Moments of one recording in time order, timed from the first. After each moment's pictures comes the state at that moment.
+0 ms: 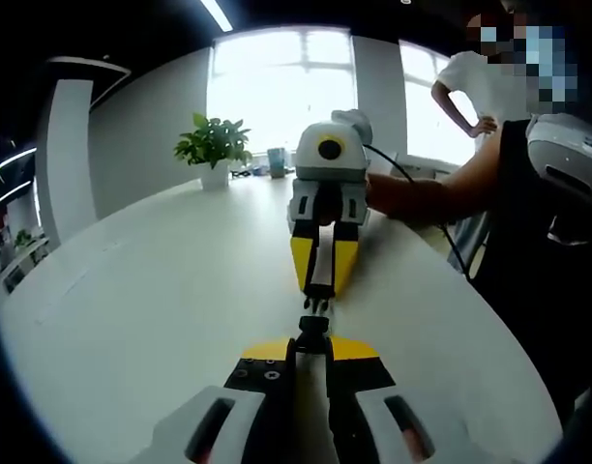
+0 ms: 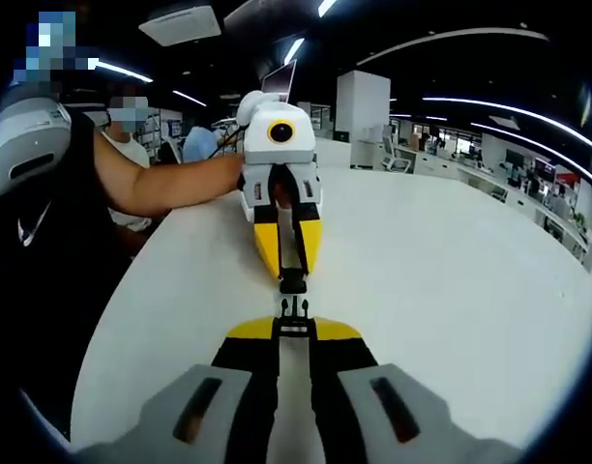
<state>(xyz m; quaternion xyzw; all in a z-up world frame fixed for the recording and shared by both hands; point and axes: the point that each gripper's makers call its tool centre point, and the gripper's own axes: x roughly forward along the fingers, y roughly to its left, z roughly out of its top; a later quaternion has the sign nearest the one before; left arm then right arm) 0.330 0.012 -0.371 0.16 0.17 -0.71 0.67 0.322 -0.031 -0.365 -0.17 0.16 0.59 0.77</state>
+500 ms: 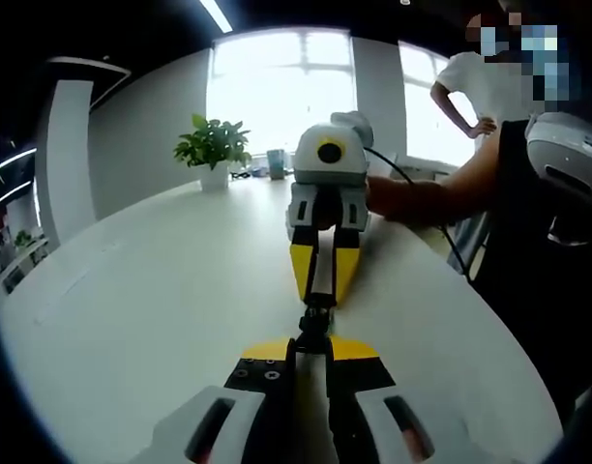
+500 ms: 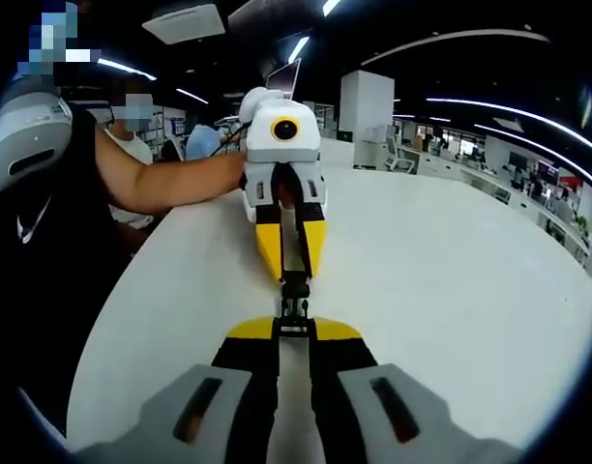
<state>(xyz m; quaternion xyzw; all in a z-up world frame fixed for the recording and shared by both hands) 0.329 0.009 -0.371 0.16 0.17 -0.71 0.67 0.321 -0.025 -0.367 -0.17 0.16 0.60 0.77</state>
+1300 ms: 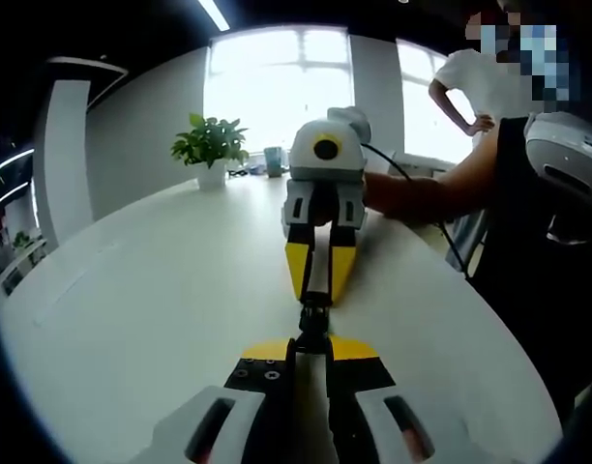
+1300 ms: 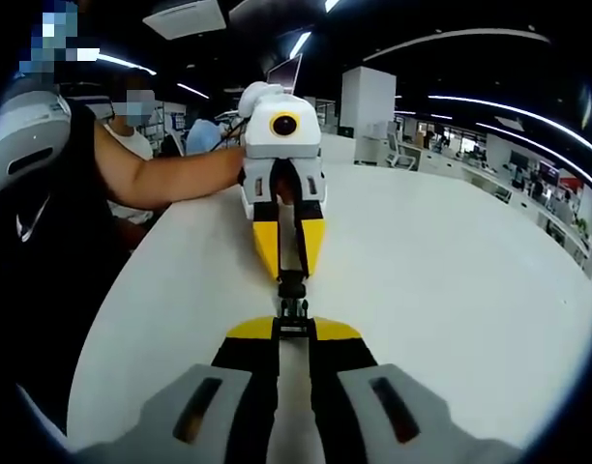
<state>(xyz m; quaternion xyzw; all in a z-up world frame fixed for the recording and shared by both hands) 0.327 0.010 -0.373 0.17 0.18 -0.71 0.66 0.323 -0.025 -0.368 -0.18 0.17 0.60 0.76</state>
